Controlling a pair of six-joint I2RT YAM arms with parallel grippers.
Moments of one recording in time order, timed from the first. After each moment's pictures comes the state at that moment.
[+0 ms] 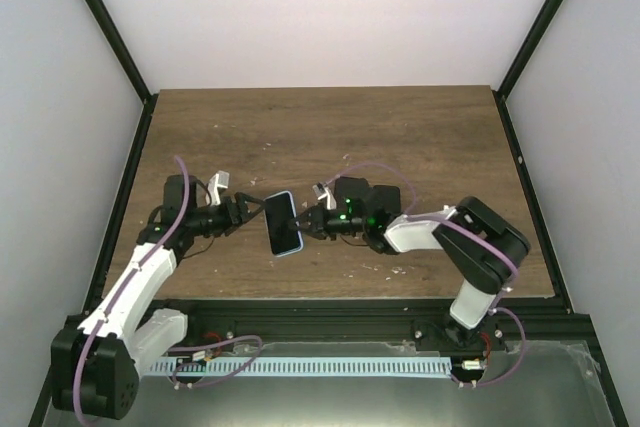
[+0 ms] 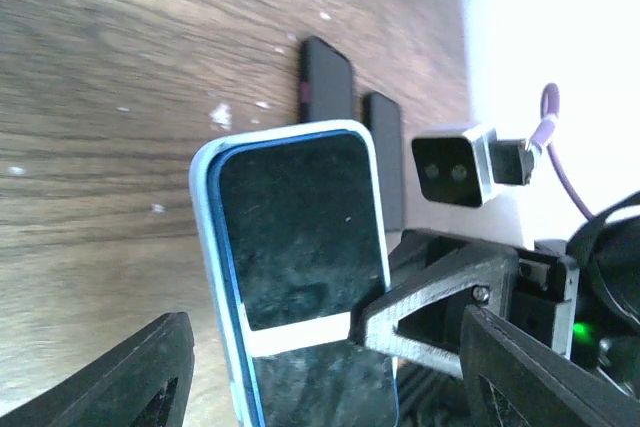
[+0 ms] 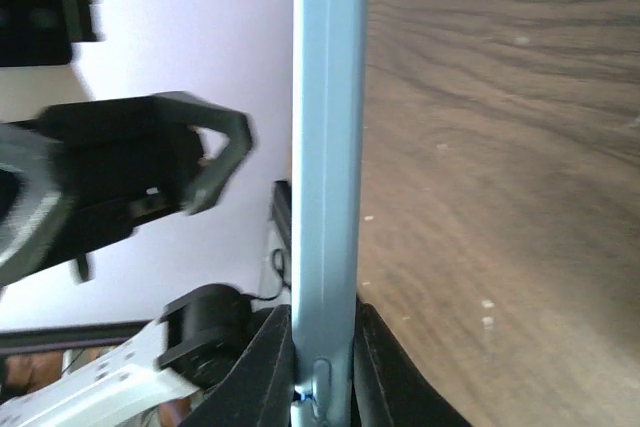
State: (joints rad) left arm -0.16 0.96 0.56 -0.32 0.69 -0.67; right arm 0.78 1.74 0.71 0.64 -0.67 1.13
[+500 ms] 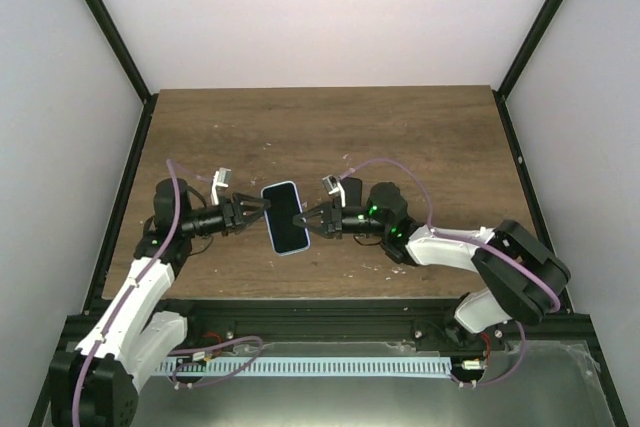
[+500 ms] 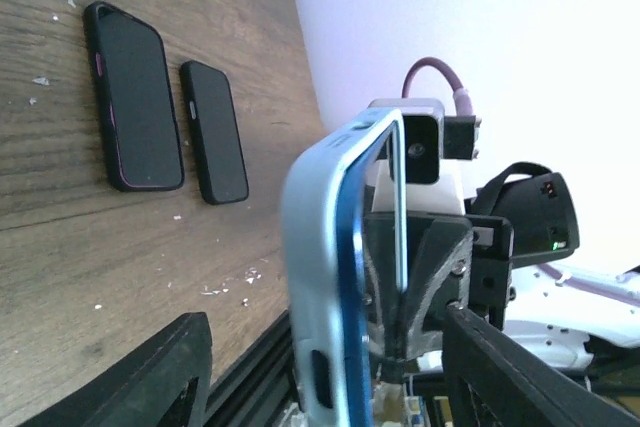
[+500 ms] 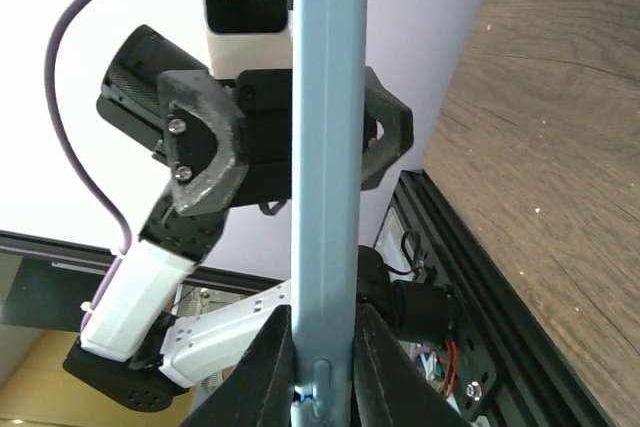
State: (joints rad) left arm -0.16 0.83 0.49 -0.07 0.99 -0.89; right arm 0.77 1.46 0.57 0.87 -0.78 1.27
